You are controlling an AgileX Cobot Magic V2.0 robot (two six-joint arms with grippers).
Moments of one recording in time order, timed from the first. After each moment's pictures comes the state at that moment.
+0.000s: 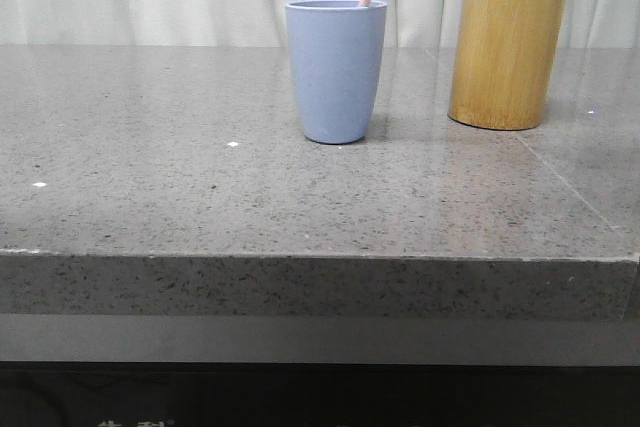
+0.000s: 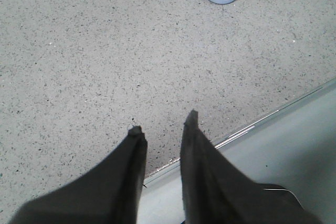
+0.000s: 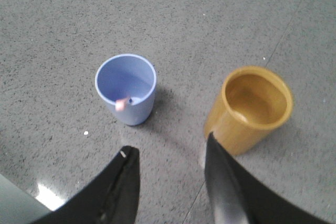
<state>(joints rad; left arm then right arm) -0.48 0.90 -1.03 -0.05 0.99 0.07 0.36 1.17 -1.50 0.11 1.02 -0.10</state>
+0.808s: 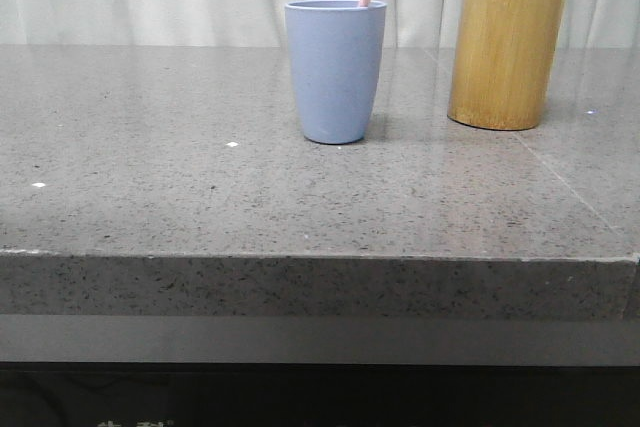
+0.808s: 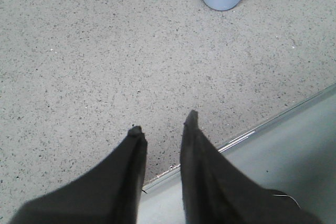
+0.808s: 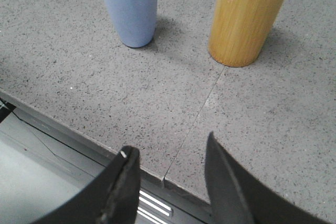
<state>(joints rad) -0.48 0.90 -1.03 -0.05 0.97 0.07 0.36 0.58 -0.83 0.11 0.86 -0.07</state>
